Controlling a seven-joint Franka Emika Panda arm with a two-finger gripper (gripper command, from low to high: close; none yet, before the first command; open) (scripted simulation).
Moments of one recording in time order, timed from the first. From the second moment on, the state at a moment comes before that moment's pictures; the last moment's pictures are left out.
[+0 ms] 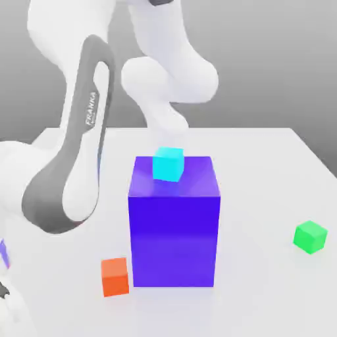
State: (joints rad) arm -0.24 0.44 -0.08 -2.10 0.15 2.54 0.91
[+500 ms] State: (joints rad) arm 0.12 0.09 0.33 -2.56 0.09 2.64 0.59
